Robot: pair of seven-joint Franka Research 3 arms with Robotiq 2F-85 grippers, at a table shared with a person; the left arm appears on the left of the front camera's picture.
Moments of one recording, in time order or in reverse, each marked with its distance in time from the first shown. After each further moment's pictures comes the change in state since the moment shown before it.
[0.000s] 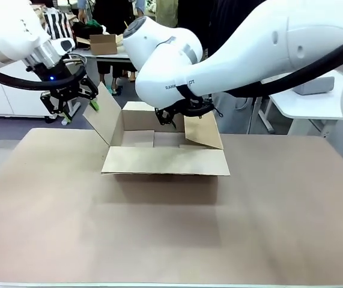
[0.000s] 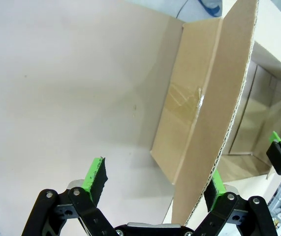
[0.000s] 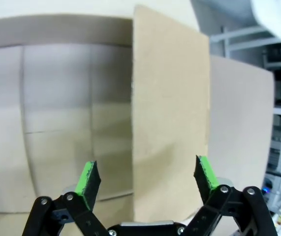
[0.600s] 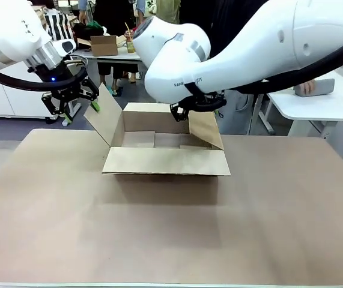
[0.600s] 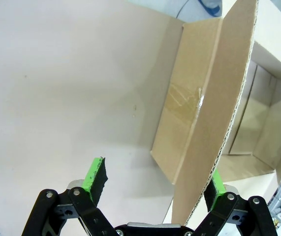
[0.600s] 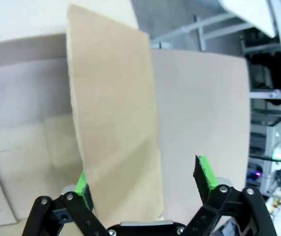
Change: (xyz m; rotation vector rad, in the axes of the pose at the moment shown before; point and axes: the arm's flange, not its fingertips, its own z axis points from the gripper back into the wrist) left arm 0.000 0.000 0.000 0.000 0.000 0.000; right arm 0.014 -0.050 0.001 -0.085 0.024 -0.087
